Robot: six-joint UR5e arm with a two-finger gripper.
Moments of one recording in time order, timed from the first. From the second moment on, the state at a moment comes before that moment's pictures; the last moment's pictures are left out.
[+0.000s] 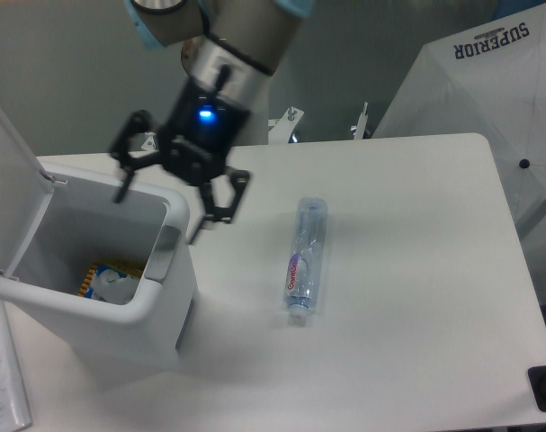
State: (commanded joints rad) arm 2.60 -1.68 -1.57 -0.97 0.79 0.55
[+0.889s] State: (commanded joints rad) arm 2.60 -2.07 -1.31 -1.29 1.12 0.64
